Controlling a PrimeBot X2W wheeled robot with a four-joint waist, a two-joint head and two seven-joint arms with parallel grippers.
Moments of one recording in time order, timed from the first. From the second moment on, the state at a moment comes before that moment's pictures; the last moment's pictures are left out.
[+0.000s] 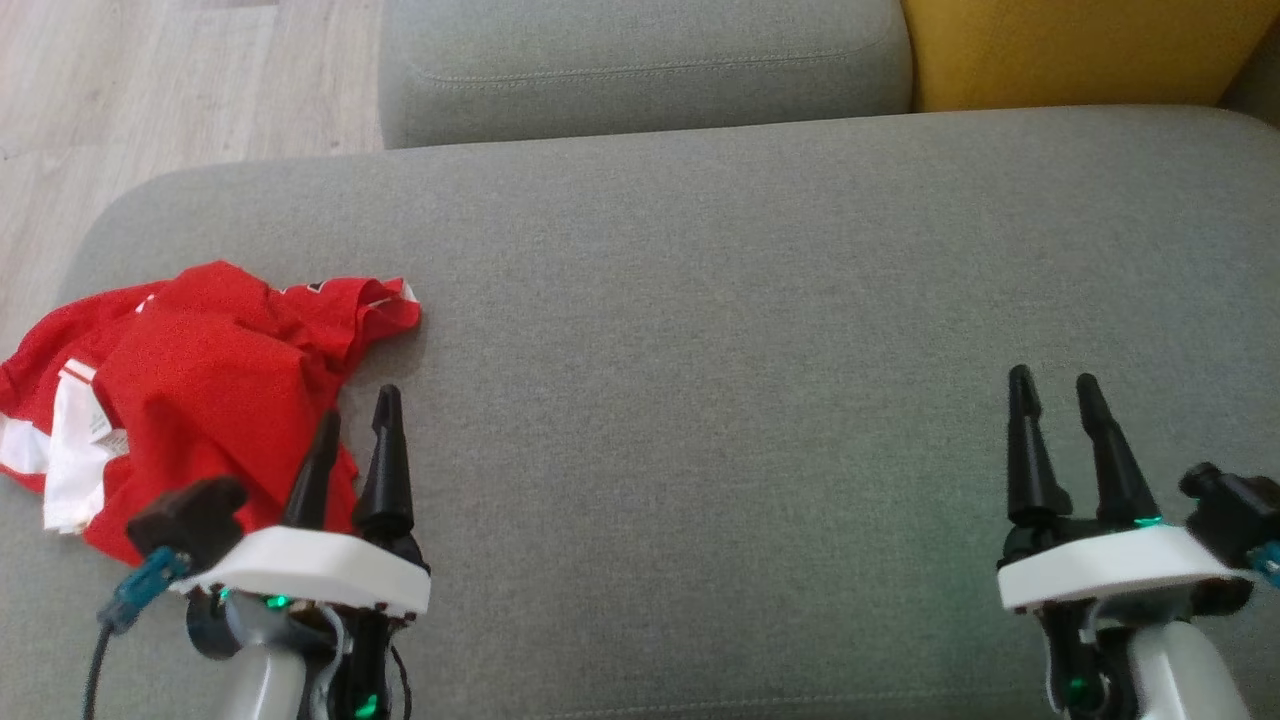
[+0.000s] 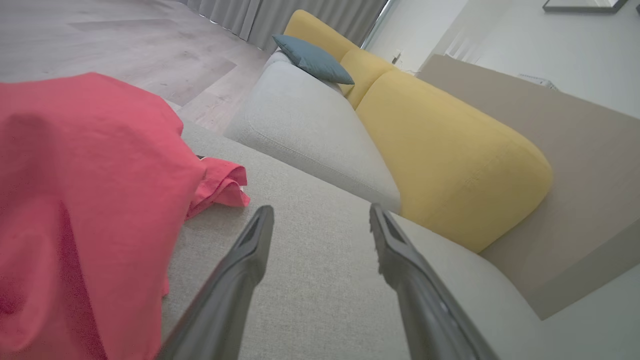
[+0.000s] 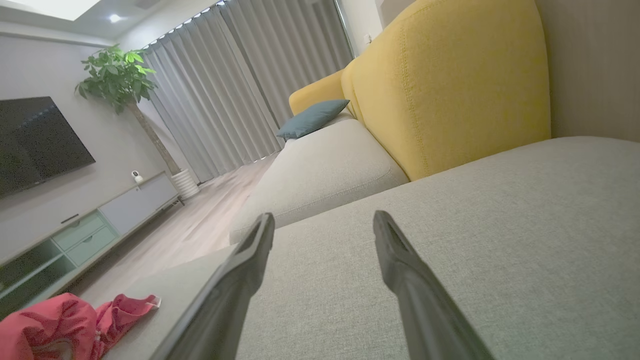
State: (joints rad) left arm -0.01 0.08 -0.19 0.03 -0.64 0.09 -0.10; right arm -0.01 -0.04 0.00 0.10 0.43 0.13 -0.10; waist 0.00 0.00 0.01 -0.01
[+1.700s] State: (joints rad) left arm 0.02 0.12 -0.32 -0.06 -0.14 0.23 -0.24; right arm 0.03 -0.04 0.07 0.08 0.25 0.13 -0.24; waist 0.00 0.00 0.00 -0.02
